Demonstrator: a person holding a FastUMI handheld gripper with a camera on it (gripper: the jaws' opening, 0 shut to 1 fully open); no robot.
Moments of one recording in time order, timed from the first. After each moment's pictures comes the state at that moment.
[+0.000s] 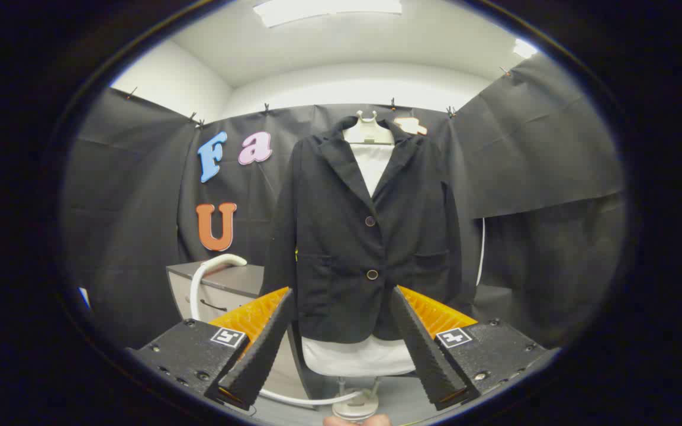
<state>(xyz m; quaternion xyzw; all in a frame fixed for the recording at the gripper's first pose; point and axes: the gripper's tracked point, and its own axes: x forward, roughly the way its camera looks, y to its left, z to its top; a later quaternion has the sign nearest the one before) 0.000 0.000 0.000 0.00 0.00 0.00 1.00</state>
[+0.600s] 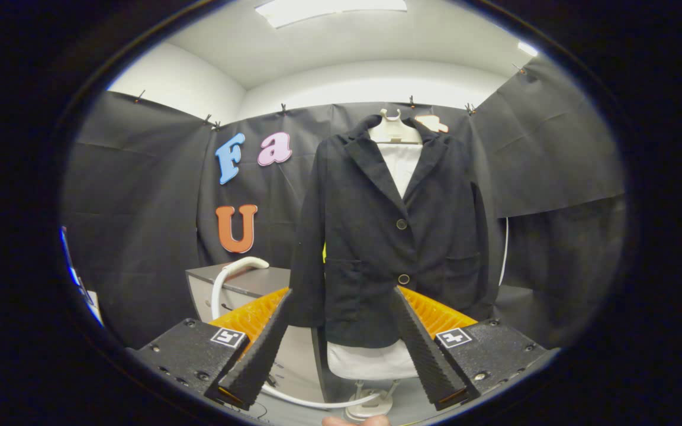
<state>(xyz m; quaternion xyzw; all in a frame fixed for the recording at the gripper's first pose) 0.007 0.038 0.011 0.01 0.01 0.05 1.00</state>
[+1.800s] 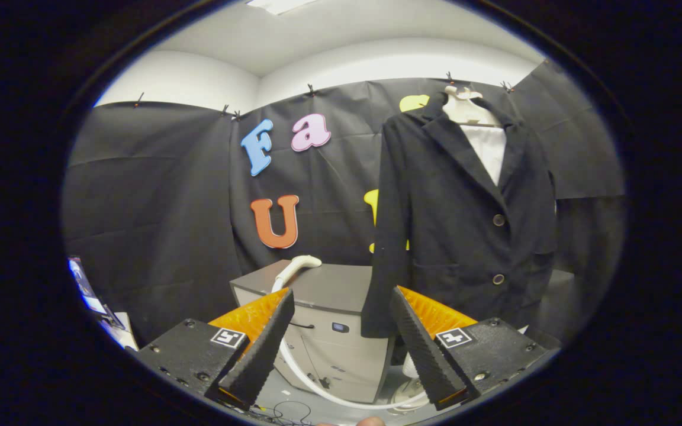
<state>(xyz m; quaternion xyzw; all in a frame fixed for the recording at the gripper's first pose) 0.069 0.197 0.042 0.03 0.09 0.13 0.99</state>
